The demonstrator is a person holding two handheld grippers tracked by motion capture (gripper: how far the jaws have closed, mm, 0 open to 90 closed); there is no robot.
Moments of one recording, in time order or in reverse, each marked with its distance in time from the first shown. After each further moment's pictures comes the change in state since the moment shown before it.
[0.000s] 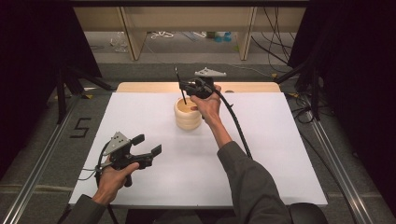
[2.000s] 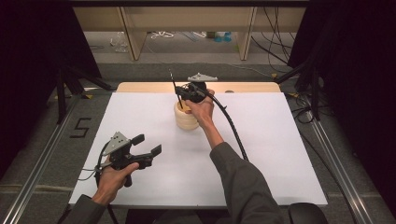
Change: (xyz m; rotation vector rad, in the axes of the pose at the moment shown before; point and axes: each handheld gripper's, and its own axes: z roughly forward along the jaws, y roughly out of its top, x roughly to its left) left arm 0.000 0.000 -0.001 -0.002 -0.002 -0.001; right arm 0.002 -0.021 0.026 0.038 -0.016 -0.012
